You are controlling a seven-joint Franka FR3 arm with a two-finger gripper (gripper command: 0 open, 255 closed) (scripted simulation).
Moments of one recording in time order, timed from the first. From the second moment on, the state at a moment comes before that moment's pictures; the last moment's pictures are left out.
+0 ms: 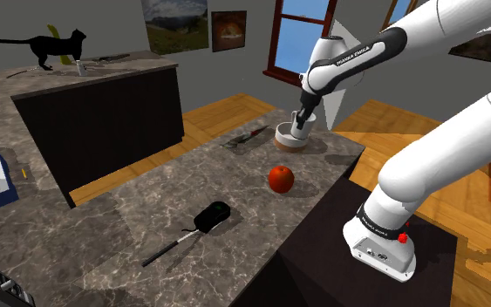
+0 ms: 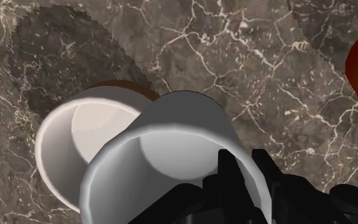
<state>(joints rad) -0.20 -0.36 -0.16 -2.64 -0.11 2.39 -0.38</state>
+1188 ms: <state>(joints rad) -0.19 -0.14 -0.17 -2.72 -0.10 2.70 -0.39</state>
